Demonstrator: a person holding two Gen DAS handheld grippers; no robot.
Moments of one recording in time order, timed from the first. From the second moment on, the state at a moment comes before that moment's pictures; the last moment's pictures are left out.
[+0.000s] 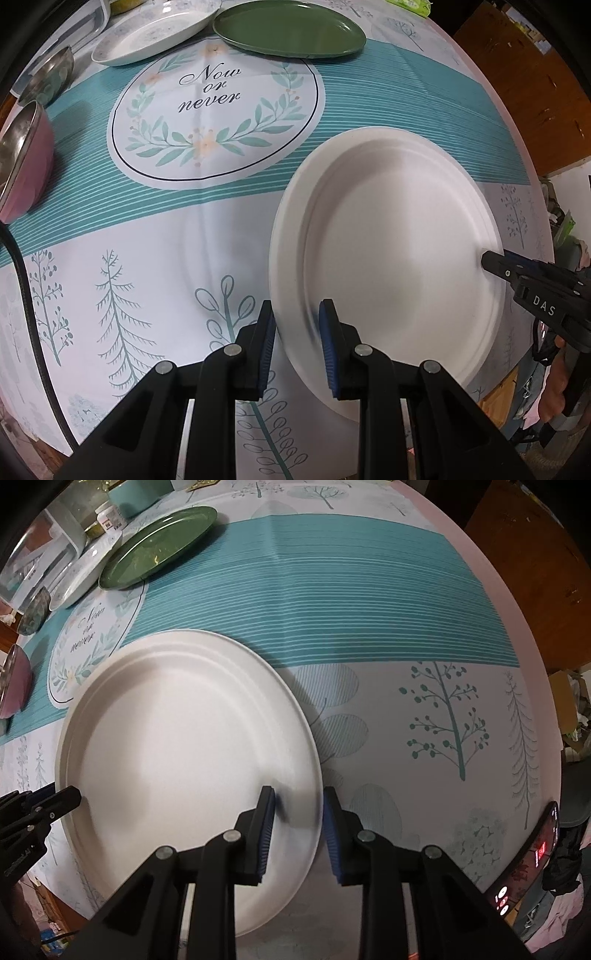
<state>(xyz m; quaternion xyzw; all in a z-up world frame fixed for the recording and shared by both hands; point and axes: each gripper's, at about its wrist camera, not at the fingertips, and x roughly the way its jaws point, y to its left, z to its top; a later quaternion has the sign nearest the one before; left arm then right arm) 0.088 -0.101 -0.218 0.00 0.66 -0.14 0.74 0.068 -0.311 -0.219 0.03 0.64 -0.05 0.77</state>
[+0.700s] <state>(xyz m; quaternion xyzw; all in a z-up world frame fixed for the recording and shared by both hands) 0.080 -0.091 -0.206 0.00 0.64 -0.12 0.76 0.054 -0.309 -0.192 0.02 0.62 -0.06 0.78</state>
